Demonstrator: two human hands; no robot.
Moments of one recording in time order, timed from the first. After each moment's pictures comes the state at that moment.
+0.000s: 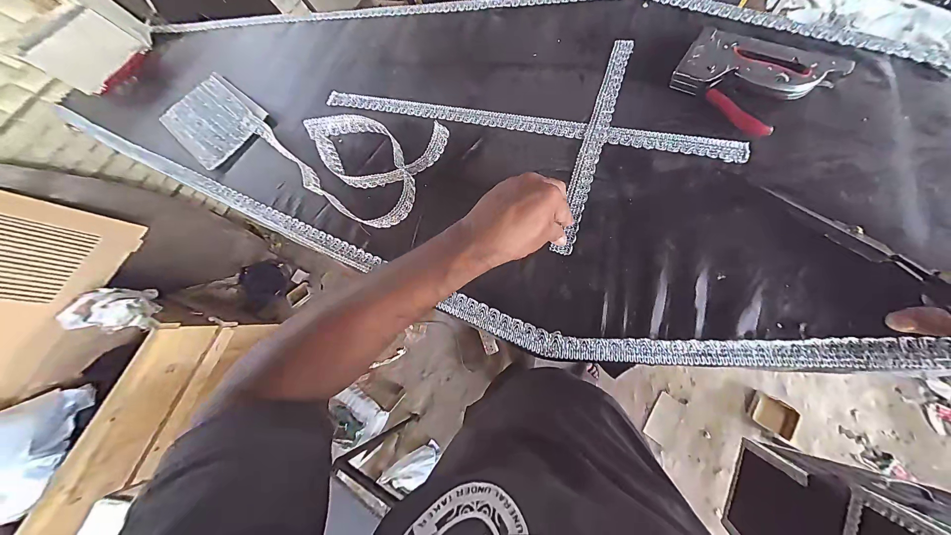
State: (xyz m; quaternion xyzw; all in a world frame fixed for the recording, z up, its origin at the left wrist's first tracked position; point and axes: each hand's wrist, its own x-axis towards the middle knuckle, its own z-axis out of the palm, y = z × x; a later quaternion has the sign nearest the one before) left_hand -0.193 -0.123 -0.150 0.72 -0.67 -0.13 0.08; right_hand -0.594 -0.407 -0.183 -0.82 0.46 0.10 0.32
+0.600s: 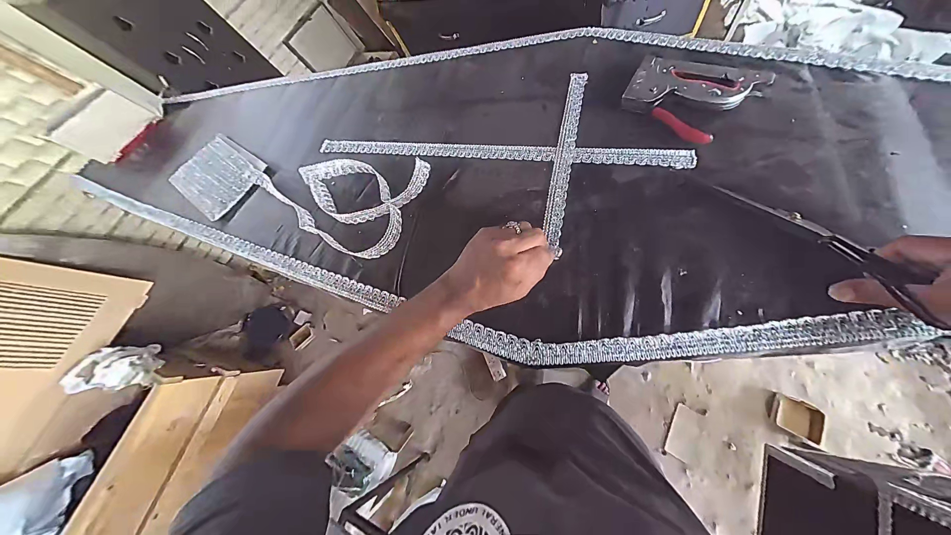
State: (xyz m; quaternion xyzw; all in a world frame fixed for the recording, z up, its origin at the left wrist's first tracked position) left_hand -0.212 -0.100 -0.195 0.58 -0.77 0.16 0.21; right_hand -0.589 -0.394 -0.162 -0.87 0.44 0.06 0.21
